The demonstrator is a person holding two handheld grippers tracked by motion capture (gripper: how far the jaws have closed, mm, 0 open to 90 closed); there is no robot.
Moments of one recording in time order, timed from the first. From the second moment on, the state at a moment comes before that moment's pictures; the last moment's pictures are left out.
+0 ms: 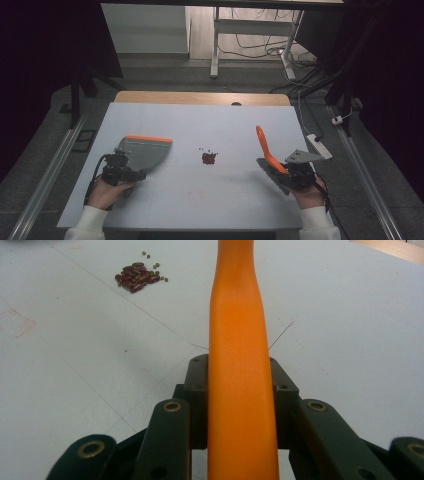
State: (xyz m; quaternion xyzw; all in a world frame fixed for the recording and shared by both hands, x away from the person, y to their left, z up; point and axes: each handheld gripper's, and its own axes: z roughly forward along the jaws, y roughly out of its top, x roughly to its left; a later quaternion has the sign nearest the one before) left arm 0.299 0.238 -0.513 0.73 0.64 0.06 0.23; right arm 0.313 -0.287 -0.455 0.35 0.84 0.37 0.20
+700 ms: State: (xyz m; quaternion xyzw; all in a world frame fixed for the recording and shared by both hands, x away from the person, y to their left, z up) left arm 0.301 0.240 -0.520 0.72 0.65 0.05 0.26; right arm 0.314 -0.286 -0.456 0.35 0.84 0.37 0.19
